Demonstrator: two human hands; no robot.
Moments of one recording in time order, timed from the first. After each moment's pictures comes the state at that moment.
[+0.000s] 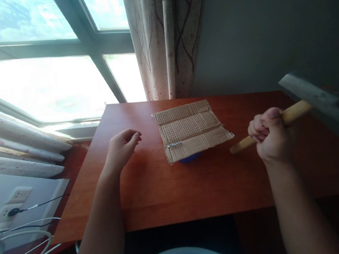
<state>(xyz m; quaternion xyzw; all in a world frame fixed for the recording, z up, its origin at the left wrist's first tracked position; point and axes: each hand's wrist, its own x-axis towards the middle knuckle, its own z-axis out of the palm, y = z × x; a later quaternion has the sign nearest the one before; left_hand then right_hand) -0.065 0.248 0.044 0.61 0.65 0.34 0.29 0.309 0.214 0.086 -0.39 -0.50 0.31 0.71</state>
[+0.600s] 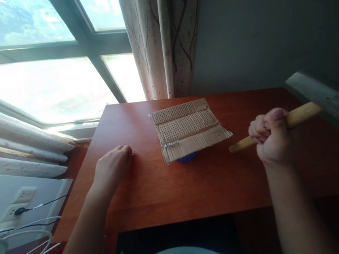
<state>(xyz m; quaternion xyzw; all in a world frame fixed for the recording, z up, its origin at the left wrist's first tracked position) -0.079 0.211 0.040 0.74 0.67 -0.02 -0.01 0.311 0.208 0.085 -0.38 -0.49 0.31 0.72</state>
